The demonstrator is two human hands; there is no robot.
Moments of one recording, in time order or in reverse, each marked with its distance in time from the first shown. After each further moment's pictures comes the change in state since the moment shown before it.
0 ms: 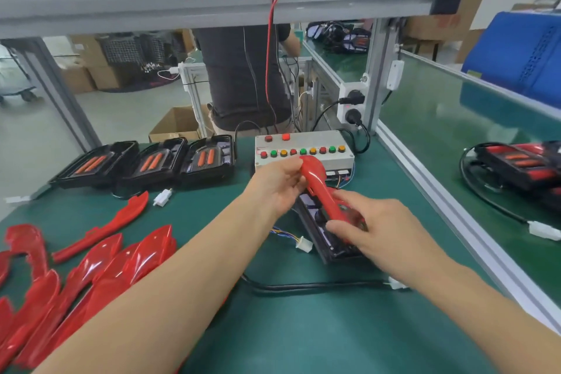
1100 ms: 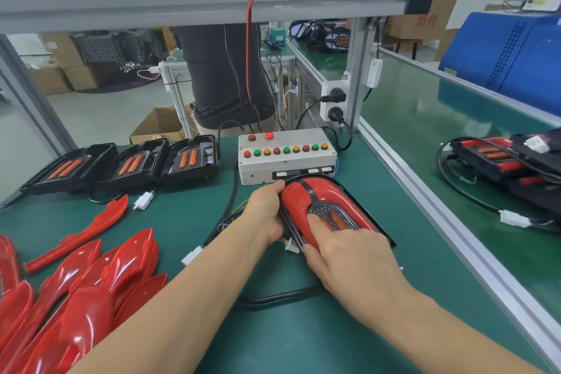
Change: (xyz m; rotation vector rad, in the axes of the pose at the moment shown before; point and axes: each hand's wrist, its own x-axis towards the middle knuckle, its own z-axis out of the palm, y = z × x) left_hand 0.003 -0.038 -0.010 0.137 0.150 -0.125; right_hand -0.027 -0.018 0.036 -0.535 0.123 -0.156
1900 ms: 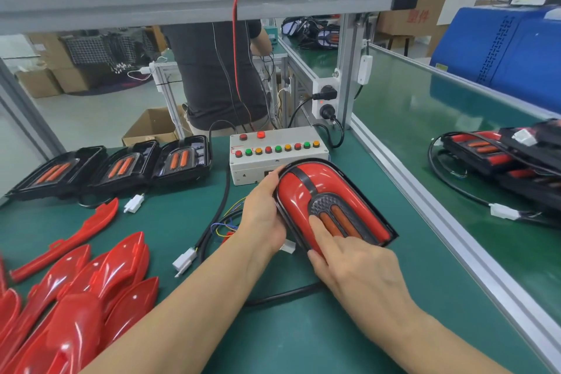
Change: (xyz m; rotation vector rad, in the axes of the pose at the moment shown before) left_hand -0.015 -0.011 0.007 -0.151 -0.114 0.173; right_hand -0.024 0.013 0.011 -0.040 0.254 -0.027
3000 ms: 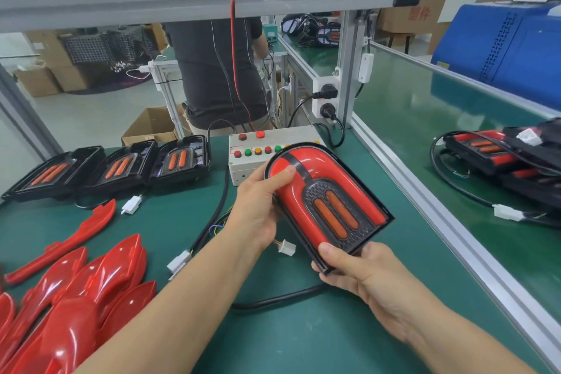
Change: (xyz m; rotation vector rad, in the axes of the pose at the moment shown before) left_hand -0.004 0.016 -0.004 0.179 -0.102 0.155; right_hand 0.002 0.013 -0.004 1.685 -0.403 1.028
